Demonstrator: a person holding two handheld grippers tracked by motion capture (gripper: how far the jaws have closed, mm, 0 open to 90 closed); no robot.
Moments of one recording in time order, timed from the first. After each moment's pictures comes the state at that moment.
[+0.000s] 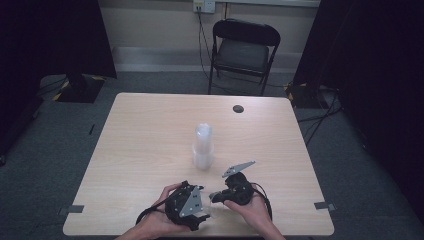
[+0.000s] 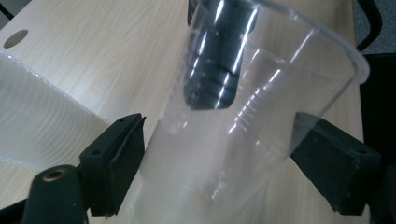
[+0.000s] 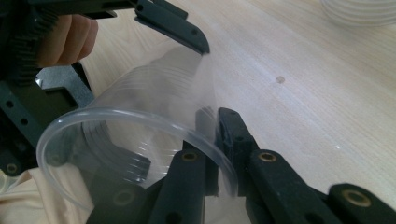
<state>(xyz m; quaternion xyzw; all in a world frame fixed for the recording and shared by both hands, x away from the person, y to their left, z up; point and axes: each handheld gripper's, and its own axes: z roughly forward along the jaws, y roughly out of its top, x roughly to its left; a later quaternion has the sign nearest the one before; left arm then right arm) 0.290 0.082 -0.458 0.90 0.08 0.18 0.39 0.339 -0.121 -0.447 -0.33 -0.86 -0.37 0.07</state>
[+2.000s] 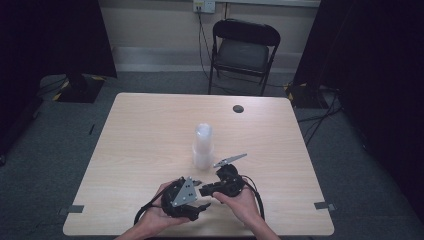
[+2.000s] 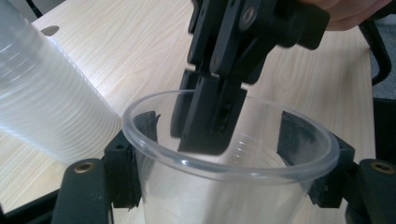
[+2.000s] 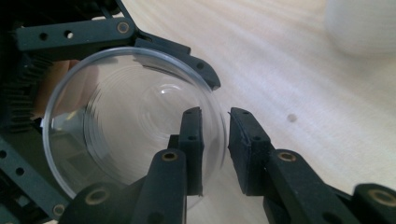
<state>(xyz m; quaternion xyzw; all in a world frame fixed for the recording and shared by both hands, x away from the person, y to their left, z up) 0.302 0.095 -0.450 0.87 0.14 0.17 0.44 0.356 -0.095 -0.440 -0.37 -0.84 -0.38 0.09</state>
